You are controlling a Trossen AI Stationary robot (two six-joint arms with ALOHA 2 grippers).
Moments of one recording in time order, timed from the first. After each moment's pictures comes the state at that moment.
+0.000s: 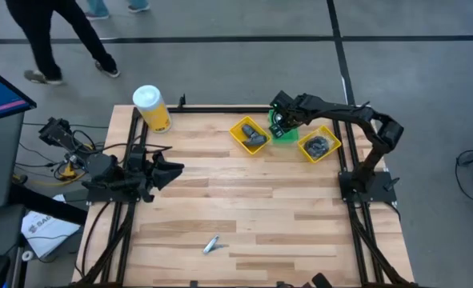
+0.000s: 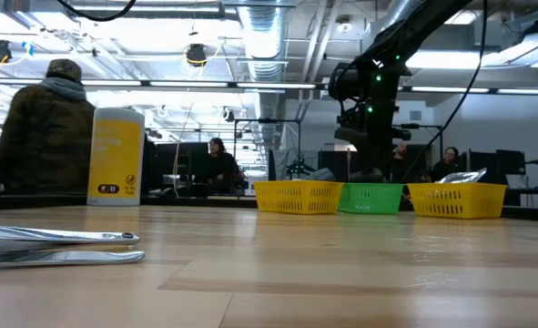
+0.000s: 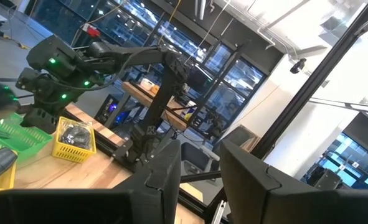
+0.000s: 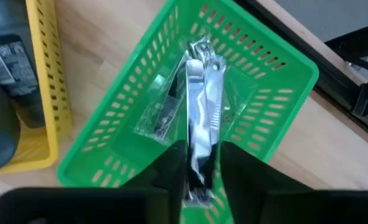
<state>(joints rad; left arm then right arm) -0.59 0.71 0.59 0.35 -0.75 -0.47 -0.62 1.71 1.20 -0.77 0.24 0.28</state>
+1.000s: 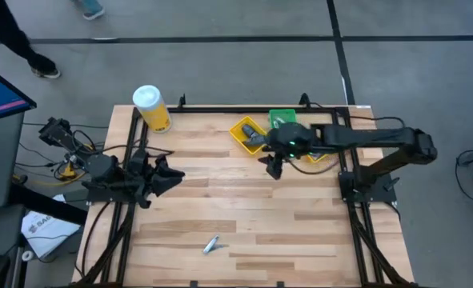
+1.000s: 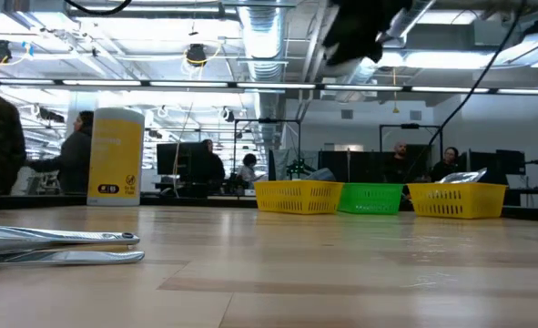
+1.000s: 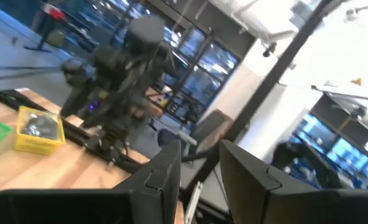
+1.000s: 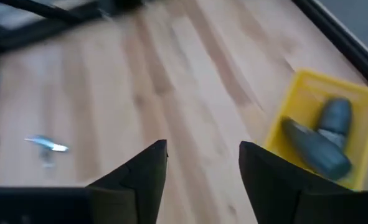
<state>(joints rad) -0.59 0.73 0.59 0.36 -0.62 -0.48 -0.05 1.35 1.20 -0.58 0.08 0.28</state>
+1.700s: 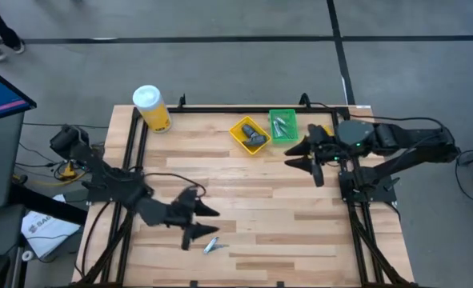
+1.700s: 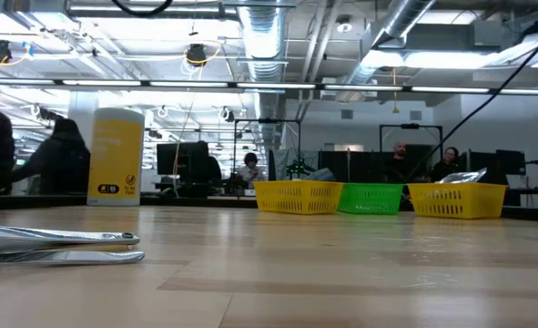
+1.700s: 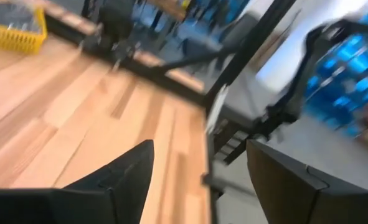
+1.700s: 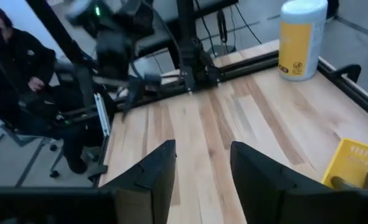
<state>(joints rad) -0.63 1.31 0.84 0.23 -0.54 -0.66 0.15 1.00 1.20 -0.57 0.11 0.34</state>
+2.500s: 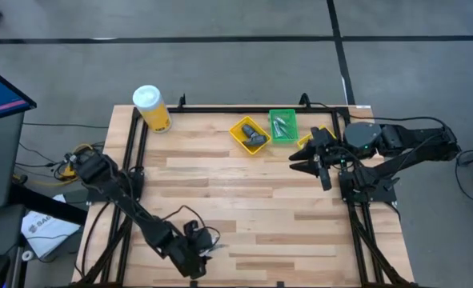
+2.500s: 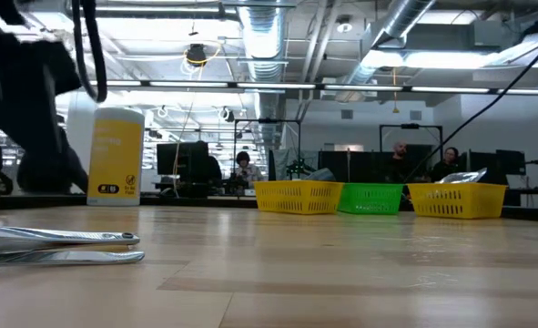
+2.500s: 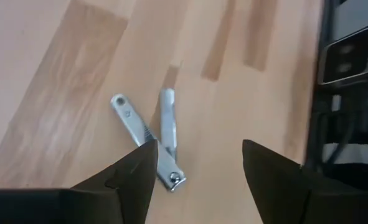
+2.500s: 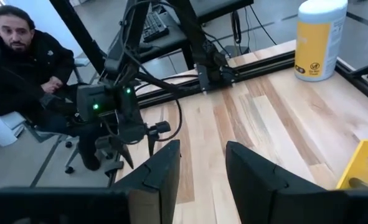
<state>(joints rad) -0.75 1.80 1.10 -0.35 -0.37 -0.99 0.20 0.97 1.20 -0.58 0.11 0.36</state>
